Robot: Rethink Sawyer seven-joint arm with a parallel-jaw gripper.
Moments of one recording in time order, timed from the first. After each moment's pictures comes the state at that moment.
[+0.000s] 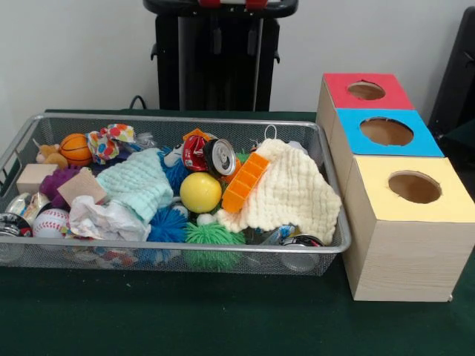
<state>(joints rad) -0.49 -1.08 0.17 2.18 -0.16 0.44 1.57</state>
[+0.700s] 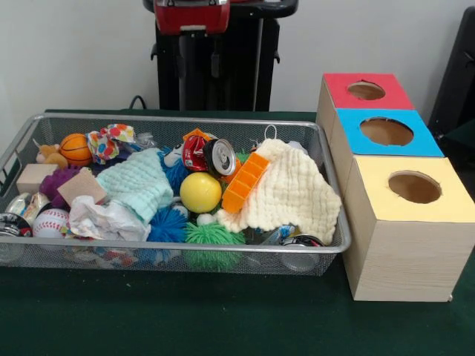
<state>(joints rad) -0.73 -0.98 0.37 2.14 -0.34 0.43 1.57</state>
